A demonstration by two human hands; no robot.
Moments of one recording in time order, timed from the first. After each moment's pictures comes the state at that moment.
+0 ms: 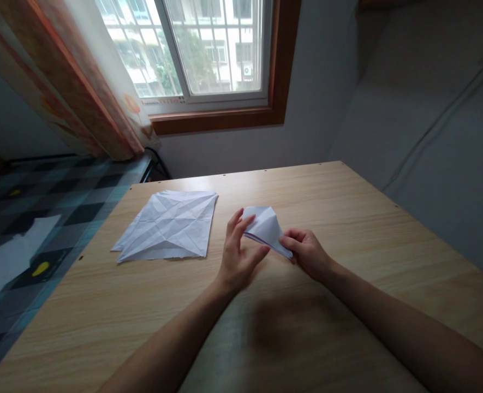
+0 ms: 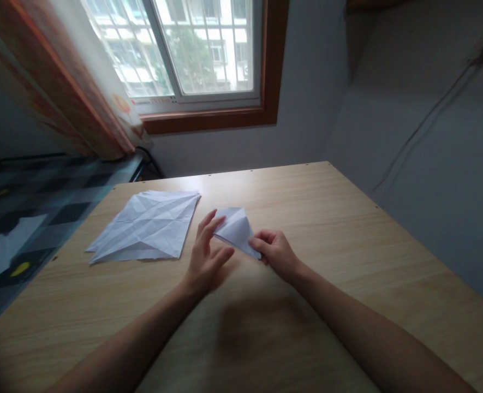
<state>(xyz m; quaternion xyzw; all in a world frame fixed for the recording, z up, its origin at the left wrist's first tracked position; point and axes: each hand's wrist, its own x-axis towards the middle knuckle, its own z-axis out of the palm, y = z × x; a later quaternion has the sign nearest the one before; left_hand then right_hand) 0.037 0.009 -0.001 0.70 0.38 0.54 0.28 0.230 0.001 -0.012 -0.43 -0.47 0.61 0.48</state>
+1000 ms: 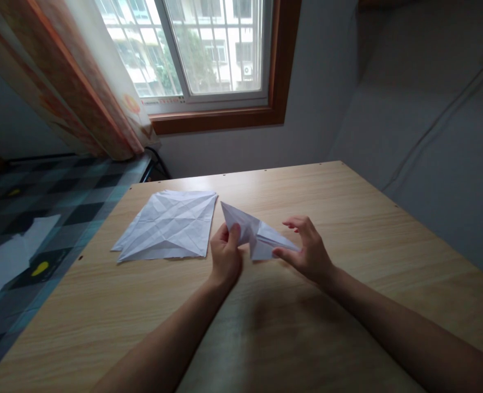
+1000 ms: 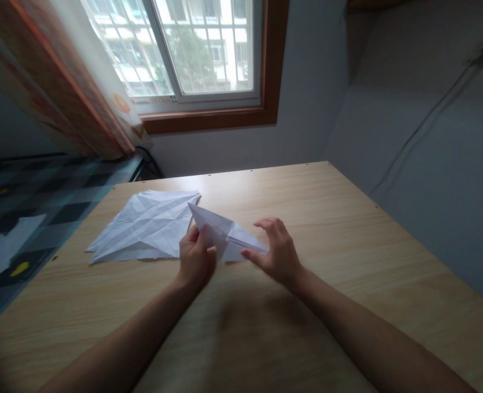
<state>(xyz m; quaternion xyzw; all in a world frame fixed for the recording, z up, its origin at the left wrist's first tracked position) 0.042 0.022 -0.007 0.43 0.43 0.64 0.47 0.235 -0.005 -0.006 -0.47 -0.72 0.09 0.50</state>
